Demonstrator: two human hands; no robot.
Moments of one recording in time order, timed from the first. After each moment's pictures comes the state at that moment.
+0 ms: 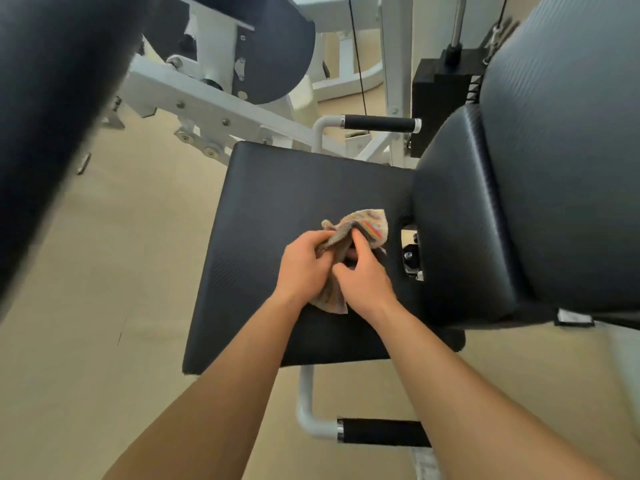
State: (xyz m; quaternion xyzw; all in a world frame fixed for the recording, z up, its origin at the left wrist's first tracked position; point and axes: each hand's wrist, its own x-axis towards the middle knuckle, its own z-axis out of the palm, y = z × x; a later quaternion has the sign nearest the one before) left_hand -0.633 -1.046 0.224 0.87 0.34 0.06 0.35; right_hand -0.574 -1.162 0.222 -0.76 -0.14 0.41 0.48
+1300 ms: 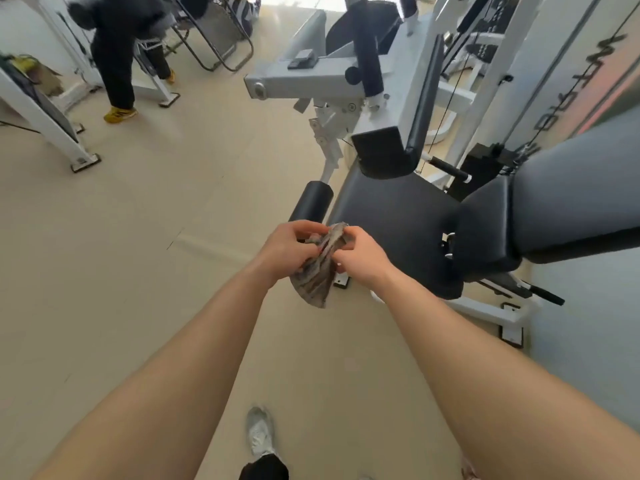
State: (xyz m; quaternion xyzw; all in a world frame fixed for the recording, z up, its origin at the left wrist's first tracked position) left_hand -1.012 -1.112 0.518 0.71 0.43 0.12 0.54; right_hand -0.880 -1.208 0.503 -0.75 -0.33 0.44 0.36
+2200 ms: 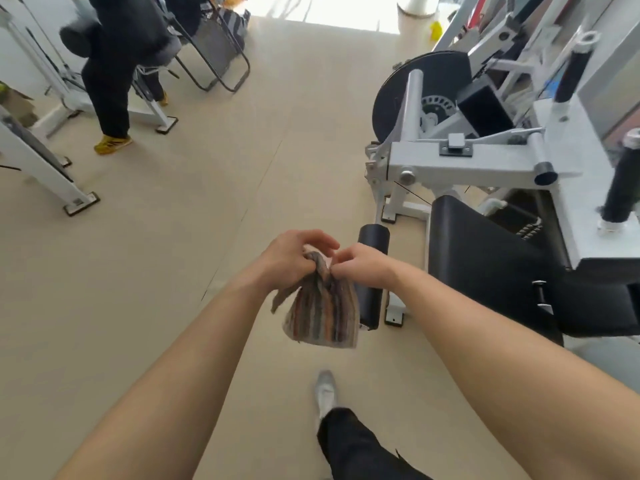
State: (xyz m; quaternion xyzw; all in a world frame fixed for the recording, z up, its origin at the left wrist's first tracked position) left_hand -1.191 -0.716 0.591 0.84 0.28 0.02 0.47; right_hand -1.035 -0.824 0.570 -0.74 -0.42 0.49 0.19
